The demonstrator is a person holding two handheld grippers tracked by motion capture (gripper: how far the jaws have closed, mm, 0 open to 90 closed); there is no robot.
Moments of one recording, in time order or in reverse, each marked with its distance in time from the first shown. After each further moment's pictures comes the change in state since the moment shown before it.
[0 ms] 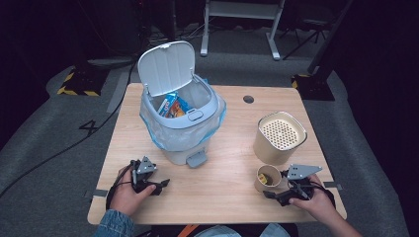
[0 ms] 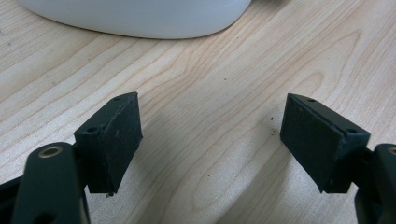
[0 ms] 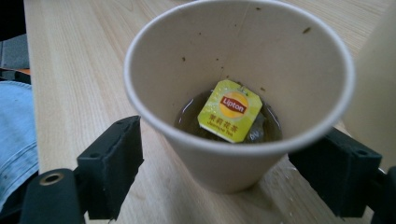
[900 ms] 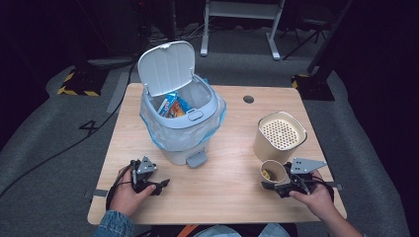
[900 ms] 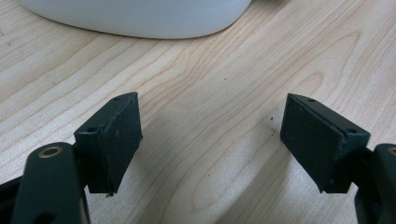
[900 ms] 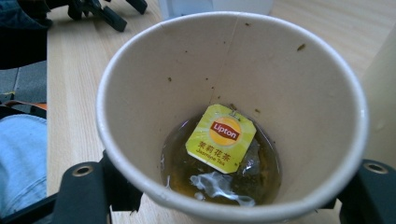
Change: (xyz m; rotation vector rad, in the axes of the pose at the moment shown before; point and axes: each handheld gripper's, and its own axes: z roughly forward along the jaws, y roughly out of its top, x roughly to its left) left arm 0.000 0.000 0.000 0.000 0.000 0.001; right arm -0.005 0.021 -0.011 -0.129 0.021 -0.037
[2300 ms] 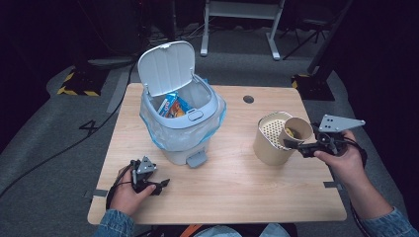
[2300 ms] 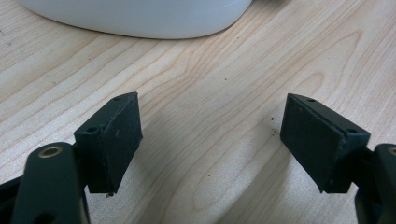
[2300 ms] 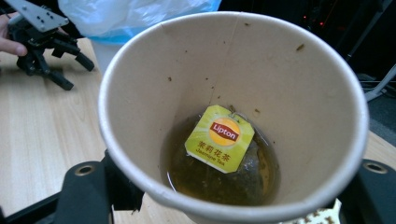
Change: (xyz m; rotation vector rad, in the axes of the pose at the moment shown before) left arm 0.000 0.000 0.000 0.001 0.001 -0.002; right arm -0.050 0.109 -0.070 -0.037 -0.177 -0.097
